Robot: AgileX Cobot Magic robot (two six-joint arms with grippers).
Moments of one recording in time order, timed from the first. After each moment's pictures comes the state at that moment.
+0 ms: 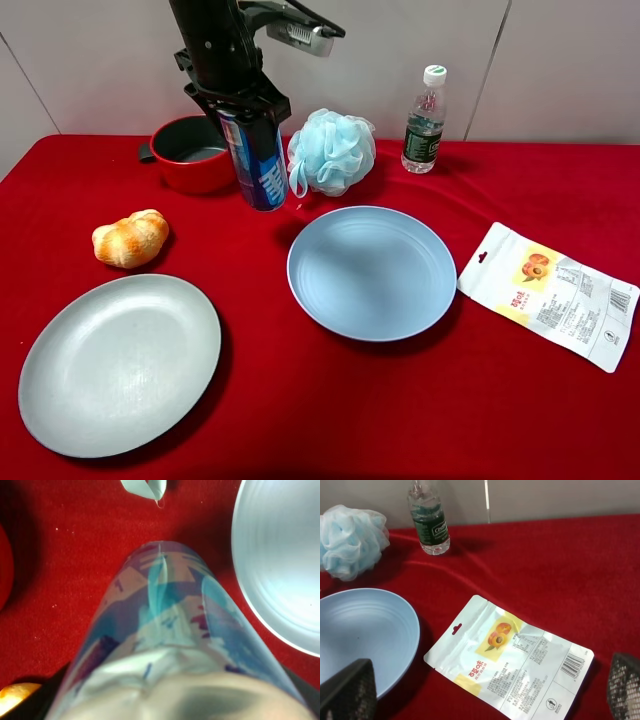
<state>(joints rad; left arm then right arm) -0.51 2.05 -1.87 0.02 1.18 0.22 0.04 -0.01 -0.49 0.03 1.03 0.02</state>
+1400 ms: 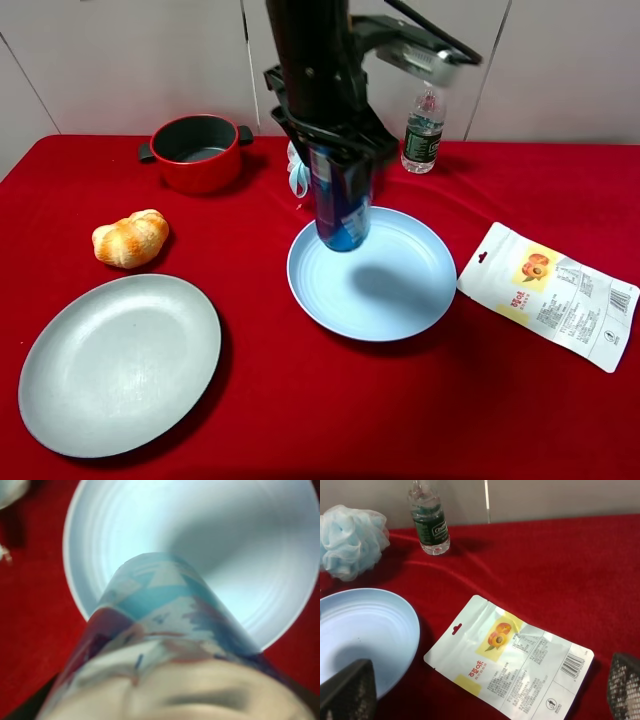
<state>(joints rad) -0.81 2.05 -1.88 0.02 1.18 0.11 0.04 -0.01 -0.49 0.03 1.03 0.02</state>
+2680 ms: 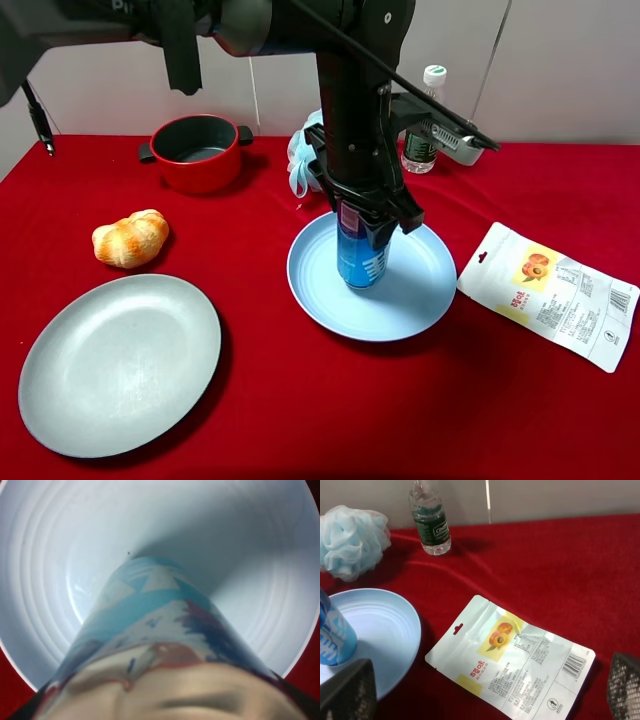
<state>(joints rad) -0.86 2.18 -1.88 0.04 1.08 0.10 0.04 -0.01 -0.49 0.04 1.03 0.02</state>
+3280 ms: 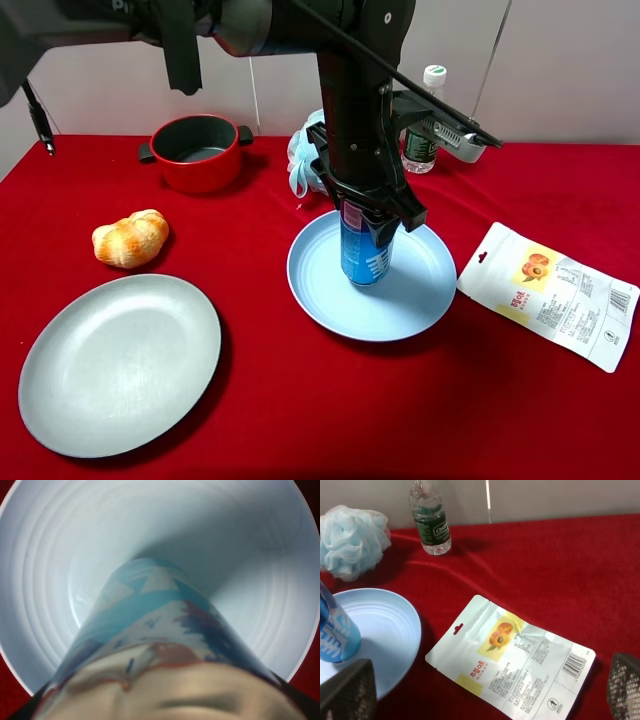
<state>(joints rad) -0.86 2.18 -1.88 0.04 1.06 0.10 0.04 -0.01 -0.49 0.04 1.03 0.02</state>
